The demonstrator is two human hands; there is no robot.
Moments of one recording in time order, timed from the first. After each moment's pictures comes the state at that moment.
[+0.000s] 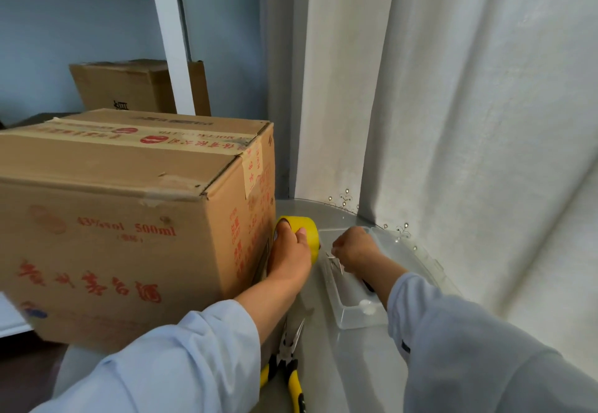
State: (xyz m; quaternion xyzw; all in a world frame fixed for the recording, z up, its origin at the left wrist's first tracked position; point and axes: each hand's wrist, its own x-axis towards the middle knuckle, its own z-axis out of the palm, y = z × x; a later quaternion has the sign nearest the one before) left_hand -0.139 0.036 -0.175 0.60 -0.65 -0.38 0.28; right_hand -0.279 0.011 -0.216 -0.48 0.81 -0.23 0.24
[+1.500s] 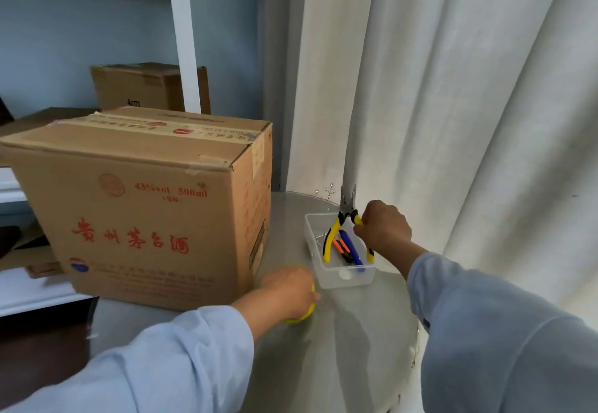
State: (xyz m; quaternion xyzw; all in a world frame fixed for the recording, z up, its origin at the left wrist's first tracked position) left_hand -0.101 0.129 -0.179 0.46 -0.88 -0.12 -0.09; right_hand -0.280 0.120 -0.141 -0.47 0.86 -0.18 0.04
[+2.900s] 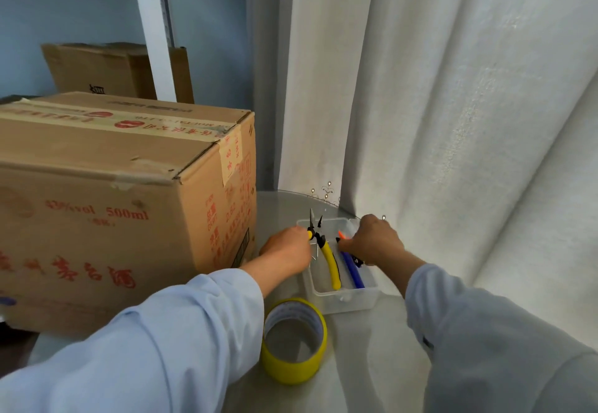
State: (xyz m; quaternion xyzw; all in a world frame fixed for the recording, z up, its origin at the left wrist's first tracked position) left_hand -0.163 0.025 -0.181 0.53 -0.83 -0.19 0.04; right_hand -0.307 0.066 -0.175 -0.48 0.85 -0.16 0.14
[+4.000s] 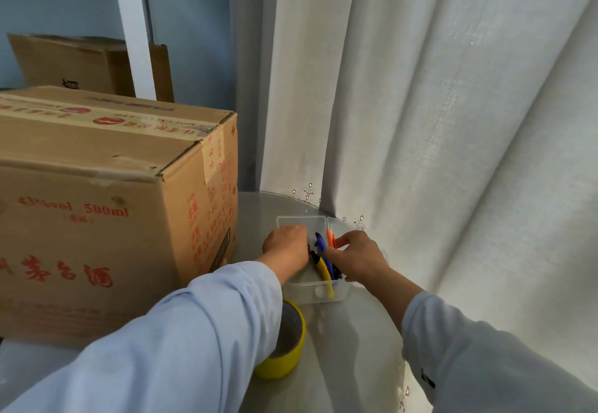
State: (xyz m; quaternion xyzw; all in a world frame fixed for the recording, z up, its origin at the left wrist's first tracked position) left_hand -0.191 0.034 -0.181 0.51 -0.84 -0.16 0.03; right_hand -0.295 0.102 -0.178 -0.43 0.83 -0.27 0.22
